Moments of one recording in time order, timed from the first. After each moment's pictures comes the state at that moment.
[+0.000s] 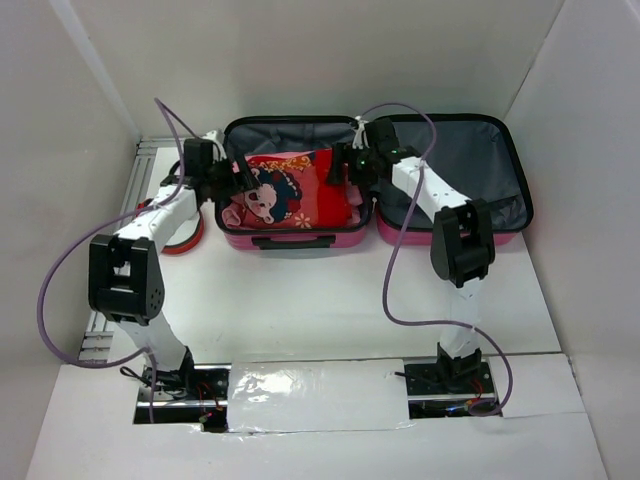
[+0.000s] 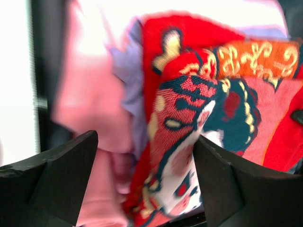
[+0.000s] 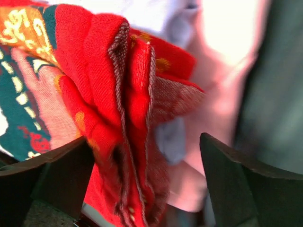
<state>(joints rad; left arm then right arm) -0.11 1.73 1.32 -0.25 0.21 -0.46 0.33 2.07 1.76 -0.44 -0.32 0.27</state>
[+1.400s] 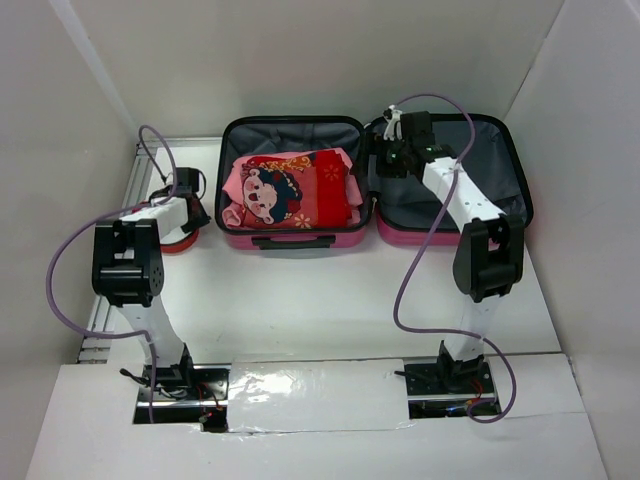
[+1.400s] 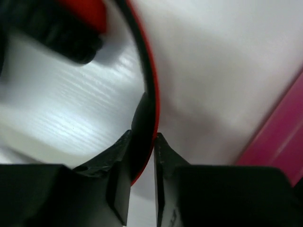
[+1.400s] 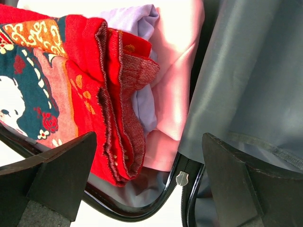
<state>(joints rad) 0.04 1.86 1.17 -0.30 -0.27 -0.46 0.20 1.88 1.65 -0.45 -0.36 0.24</state>
